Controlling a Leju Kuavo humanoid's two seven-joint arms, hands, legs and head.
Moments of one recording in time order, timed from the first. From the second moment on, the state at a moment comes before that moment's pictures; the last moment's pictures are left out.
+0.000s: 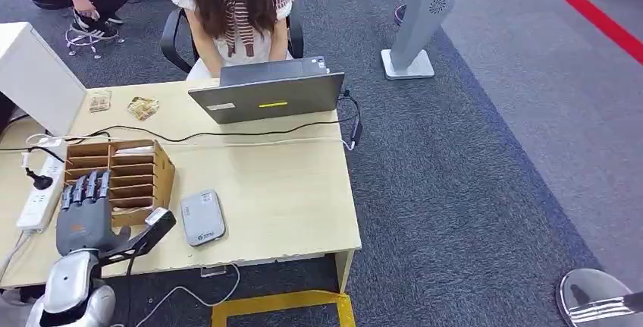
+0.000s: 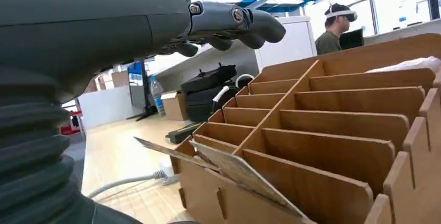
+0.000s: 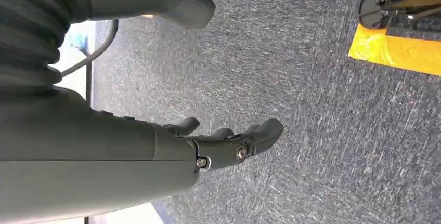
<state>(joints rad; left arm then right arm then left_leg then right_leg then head) -0.23 0.12 -0.13 -1.13 -1.44 0.23 0.11 -0.07 0.05 0.96 -0.14 -0.60 -0.27 0.18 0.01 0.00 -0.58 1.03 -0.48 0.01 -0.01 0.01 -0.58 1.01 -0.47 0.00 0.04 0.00</state>
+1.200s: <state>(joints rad) -0.25 0.10 -0.12 -1.07 -1.44 0.23 0.08 -0.07 0.05 0.97 -0.14 -0.60 -0.27 0.18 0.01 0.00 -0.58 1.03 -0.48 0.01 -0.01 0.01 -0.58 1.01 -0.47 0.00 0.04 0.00</state>
